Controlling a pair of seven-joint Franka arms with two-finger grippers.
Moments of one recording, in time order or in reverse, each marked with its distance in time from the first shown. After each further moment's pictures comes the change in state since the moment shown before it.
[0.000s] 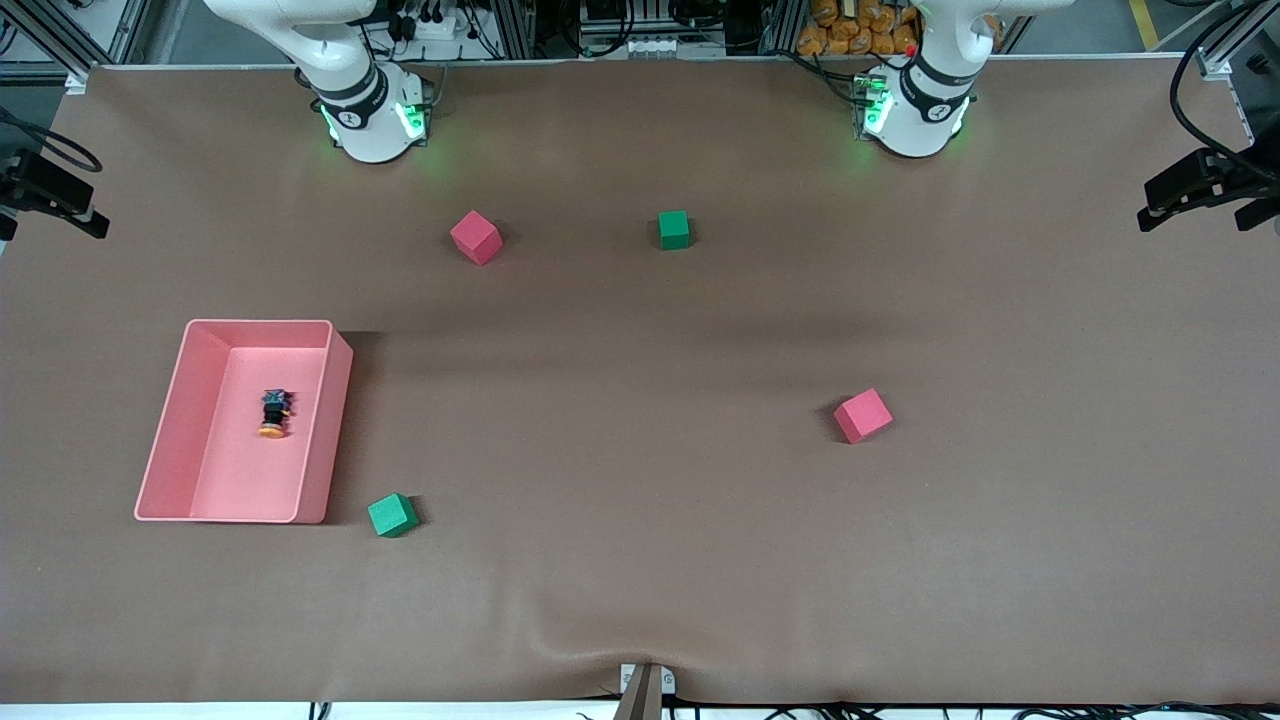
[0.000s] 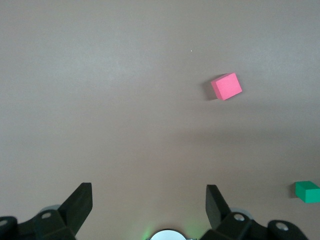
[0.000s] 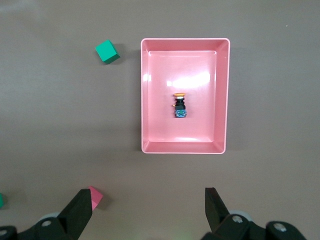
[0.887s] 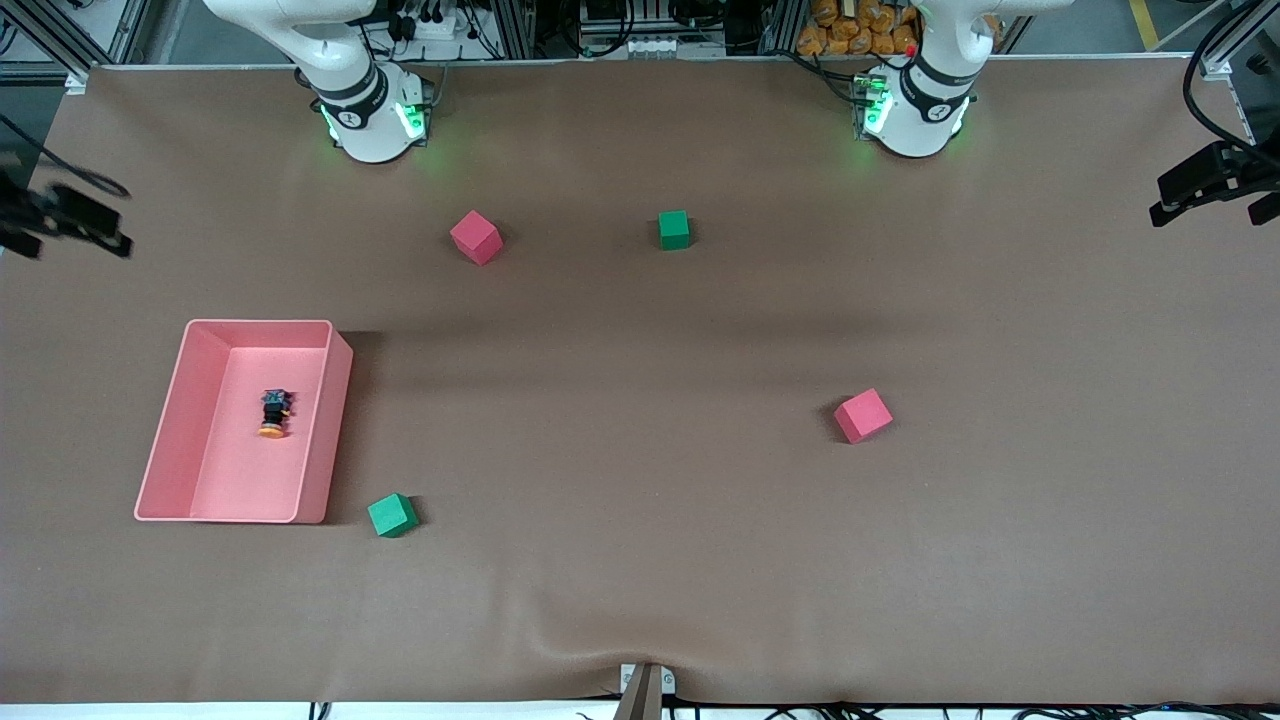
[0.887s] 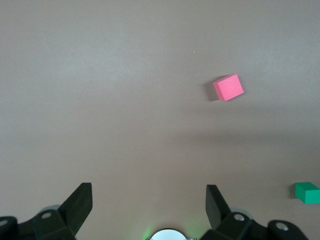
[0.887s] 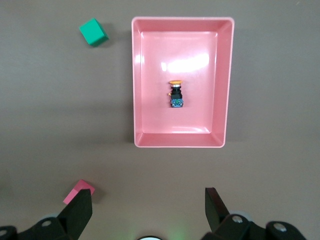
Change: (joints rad) left arm 0.007 -0.002 0.008 0.017 0.001 -0.014 0.002; right arm 0.004 0.113 -0.009 -0.026 -0.013 0.021 0.000
